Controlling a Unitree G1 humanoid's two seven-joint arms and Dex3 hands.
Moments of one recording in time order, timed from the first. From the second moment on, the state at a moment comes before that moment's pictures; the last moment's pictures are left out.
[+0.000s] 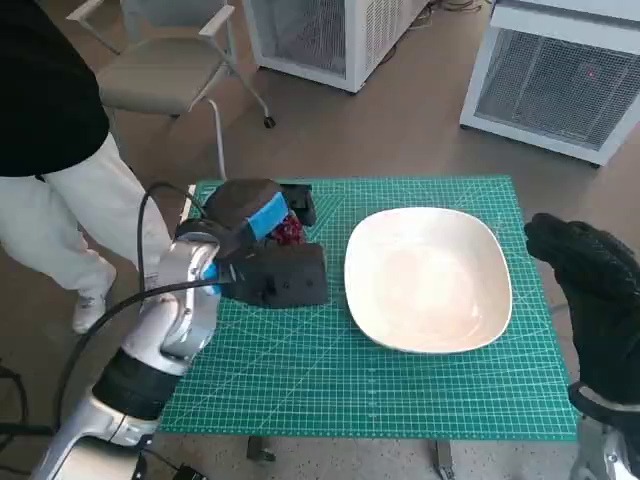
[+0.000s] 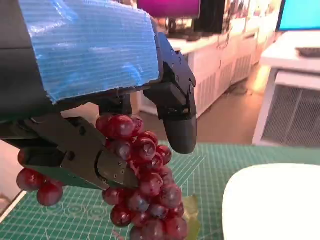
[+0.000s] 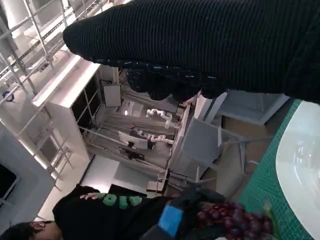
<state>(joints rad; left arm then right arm) -0.87 0.47 -0.39 0.29 0.70 0.24 -0.30 -0.24 -0.24 -0.24 -0.14 0.35 -0.27 0.31</state>
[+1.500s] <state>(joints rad) -1.06 0.33 -0.40 0.20 0.73 0.22 -0.41 -0.25 -0.24 -0.23 -0.13 0.35 -0.29 0.31</state>
